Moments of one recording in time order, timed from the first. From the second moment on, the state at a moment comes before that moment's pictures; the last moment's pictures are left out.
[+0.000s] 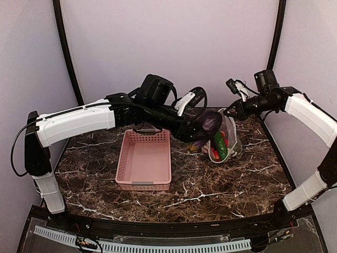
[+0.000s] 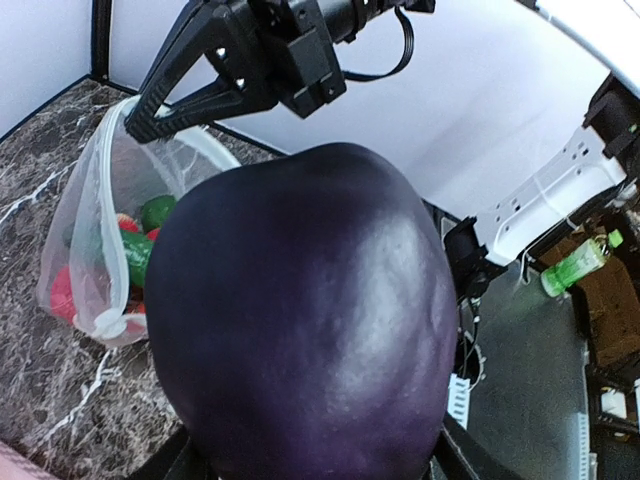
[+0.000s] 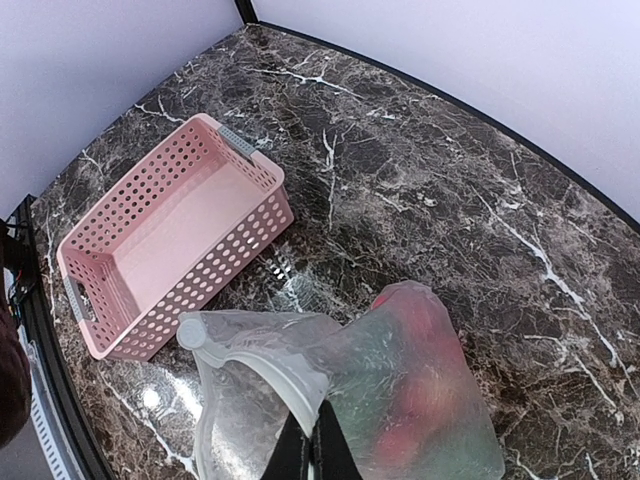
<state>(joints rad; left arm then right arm) -0.99 1.81 1.72 -0.44 0.42 -0.17 0.28 1.43 1.36 -0.70 -0.58 -0.23</state>
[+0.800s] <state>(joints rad) -1.00 2.10 1.96 -0.37 0.40 -0.57 0.28 1.45 1.41 -0.75 -0.60 -0.20</state>
